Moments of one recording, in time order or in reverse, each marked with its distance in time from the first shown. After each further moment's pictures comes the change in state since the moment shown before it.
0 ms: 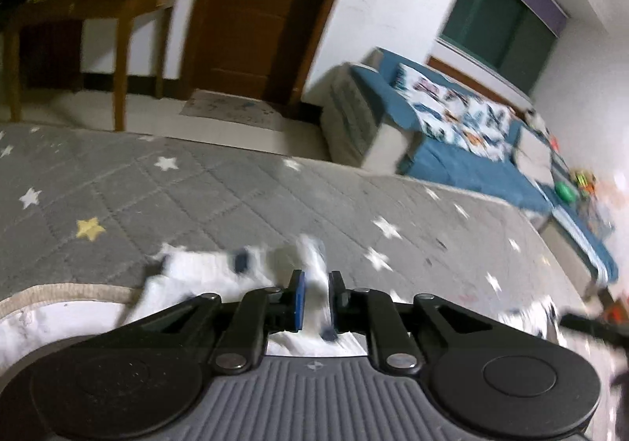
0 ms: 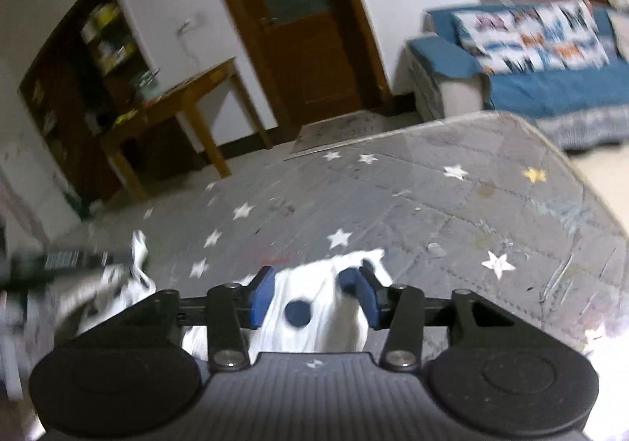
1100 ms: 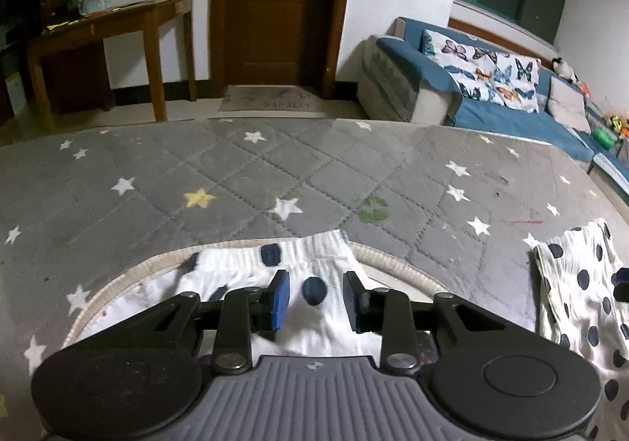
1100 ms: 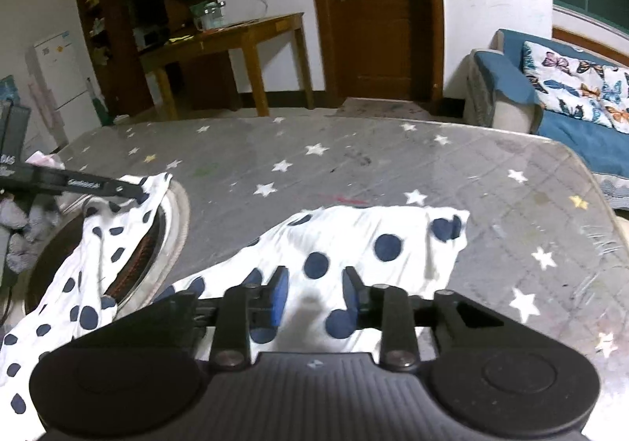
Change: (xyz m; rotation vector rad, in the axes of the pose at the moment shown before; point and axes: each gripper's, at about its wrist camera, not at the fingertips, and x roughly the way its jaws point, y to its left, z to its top) left arm -0.021 0.044 -0.011 0.113 0.058 0.157; right arm -0.014 0.066 -0.042 -0.347 0.104 0.028
